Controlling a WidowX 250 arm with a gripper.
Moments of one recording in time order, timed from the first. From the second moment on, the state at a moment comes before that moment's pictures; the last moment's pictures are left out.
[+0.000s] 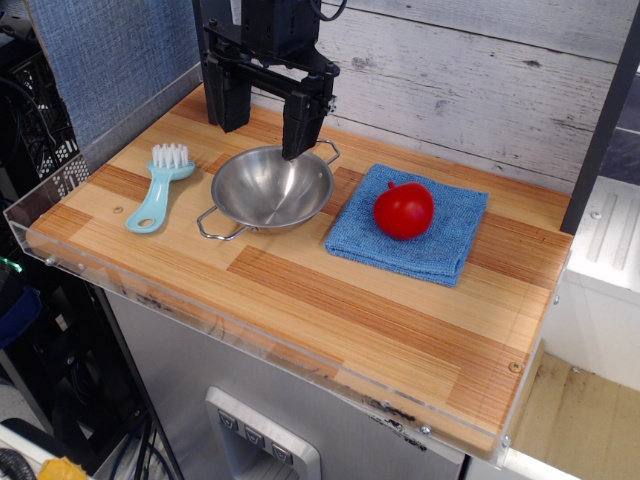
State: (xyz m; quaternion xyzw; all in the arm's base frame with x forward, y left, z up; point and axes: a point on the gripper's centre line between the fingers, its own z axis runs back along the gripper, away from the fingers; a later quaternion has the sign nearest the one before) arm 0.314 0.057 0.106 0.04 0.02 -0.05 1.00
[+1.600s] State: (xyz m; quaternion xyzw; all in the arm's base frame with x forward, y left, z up) arm 0.373 -0.041 0.031 0.06 0.08 -0.15 0.98
